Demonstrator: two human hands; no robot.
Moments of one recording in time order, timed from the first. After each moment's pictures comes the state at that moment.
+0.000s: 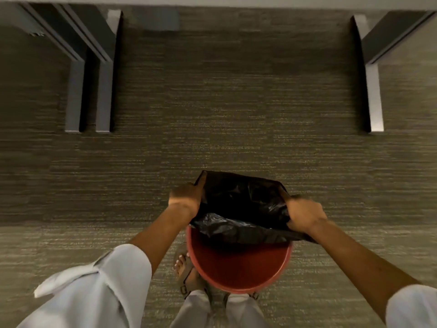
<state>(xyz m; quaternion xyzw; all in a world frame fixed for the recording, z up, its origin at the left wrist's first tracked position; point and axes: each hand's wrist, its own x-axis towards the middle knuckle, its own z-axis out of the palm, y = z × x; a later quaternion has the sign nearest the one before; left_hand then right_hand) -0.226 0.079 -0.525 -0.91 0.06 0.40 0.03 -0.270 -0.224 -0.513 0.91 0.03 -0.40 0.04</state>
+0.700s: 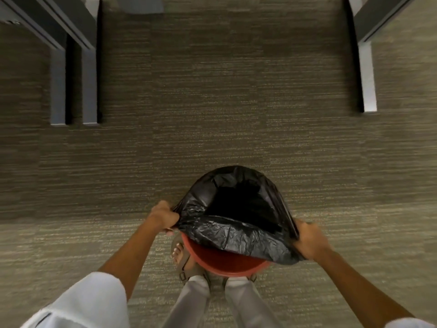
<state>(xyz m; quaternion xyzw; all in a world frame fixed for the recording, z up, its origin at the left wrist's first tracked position) -0.290 0.130 -0.563 -0.76 -0.29 0.51 -0.27 -0.387 -0.250 -0.530 0.88 -0.15 -0.40 -0.18</state>
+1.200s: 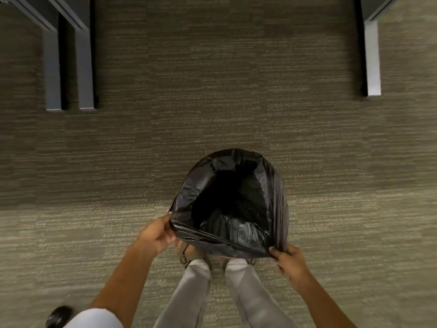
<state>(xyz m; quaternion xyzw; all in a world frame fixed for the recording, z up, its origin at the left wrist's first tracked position) -0.373 0.138 -0.563 -0.39 -0.60 0.34 -0.61 -0.497 -0.194 -0.567 0.61 -0.54 -0.31 -0.49</state>
